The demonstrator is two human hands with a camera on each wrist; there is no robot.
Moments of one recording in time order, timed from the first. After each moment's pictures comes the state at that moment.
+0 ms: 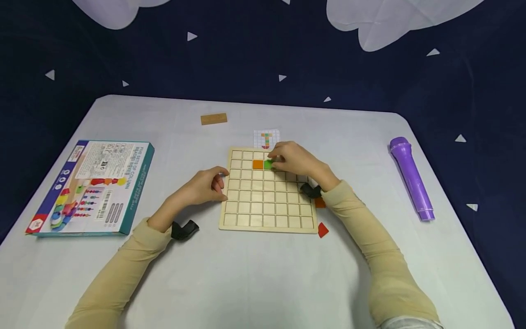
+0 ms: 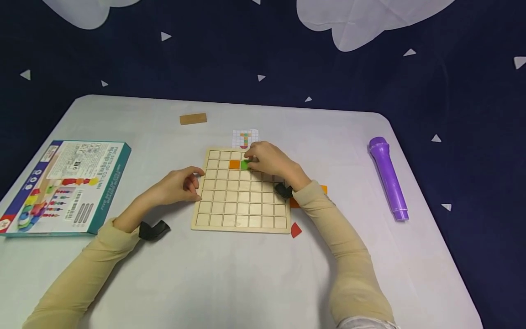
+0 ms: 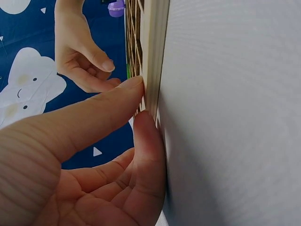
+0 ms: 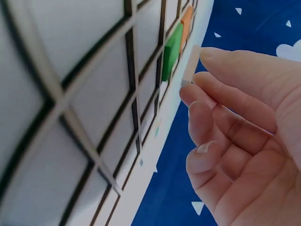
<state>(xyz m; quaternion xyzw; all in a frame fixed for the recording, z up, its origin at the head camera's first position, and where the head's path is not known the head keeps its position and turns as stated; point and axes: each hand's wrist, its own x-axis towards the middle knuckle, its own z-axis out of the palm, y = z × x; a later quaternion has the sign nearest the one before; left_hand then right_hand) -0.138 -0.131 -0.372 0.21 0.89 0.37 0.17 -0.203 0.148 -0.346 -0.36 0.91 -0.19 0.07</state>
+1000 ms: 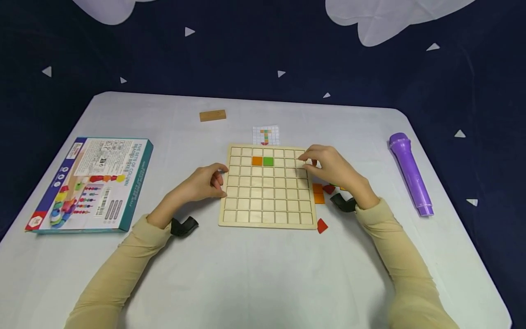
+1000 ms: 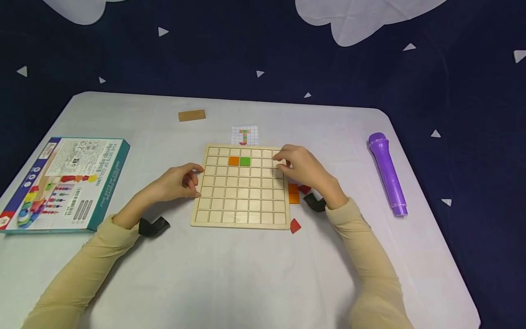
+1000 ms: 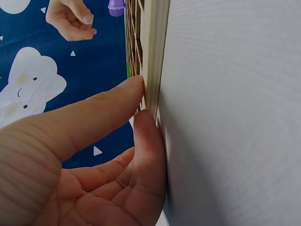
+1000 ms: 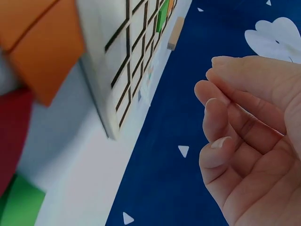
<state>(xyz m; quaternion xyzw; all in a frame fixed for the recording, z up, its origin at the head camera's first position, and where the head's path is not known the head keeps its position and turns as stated) -0.138 -0.131 -0.371 0.21 0.89 0.37 0.17 -0.158 0.215 -0.334 -0.33 0.92 -0.21 -0.02</state>
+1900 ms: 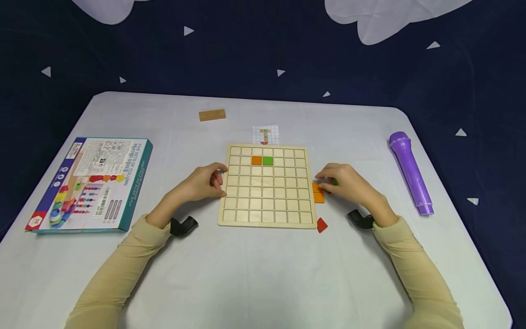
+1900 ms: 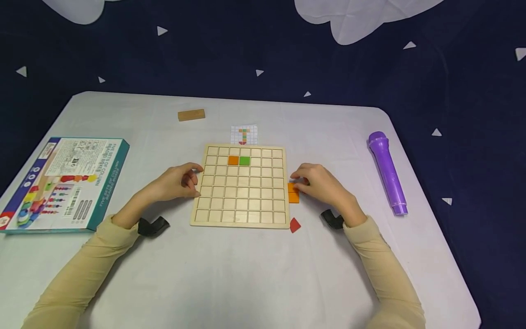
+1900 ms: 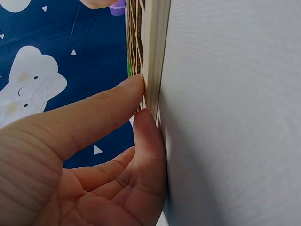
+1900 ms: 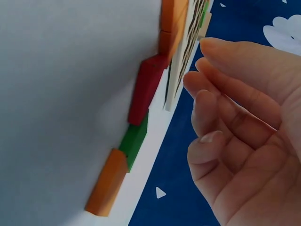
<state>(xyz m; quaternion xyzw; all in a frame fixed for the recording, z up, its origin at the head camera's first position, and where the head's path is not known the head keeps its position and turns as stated) -0.138 -0.131 -0.371 0.21 0.89 0.37 0.17 -0.129 0.255 -0.356 -0.30 0.93 -0.20 0.01</state>
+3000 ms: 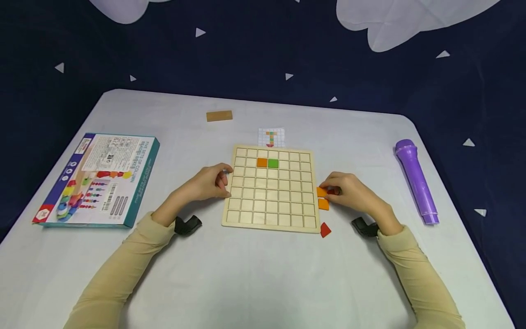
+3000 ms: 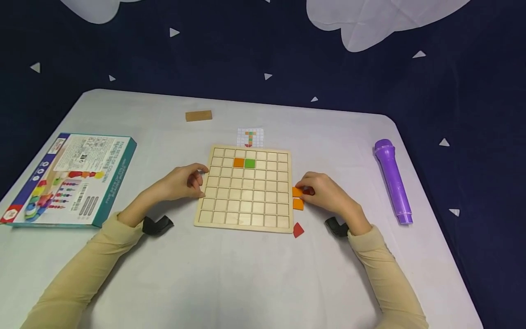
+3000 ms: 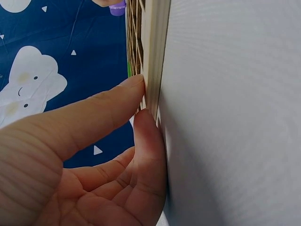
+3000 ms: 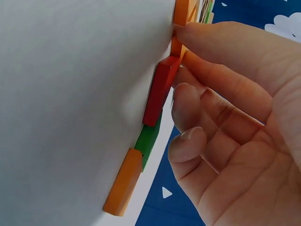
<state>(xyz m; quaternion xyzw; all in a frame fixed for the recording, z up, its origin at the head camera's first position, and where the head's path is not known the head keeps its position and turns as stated) -0.138 -0.131 -0.372 0.21 0.89 0.37 0.18 -0.128 0.261 -0.366 -0.30 0.93 -0.19 0.06</state>
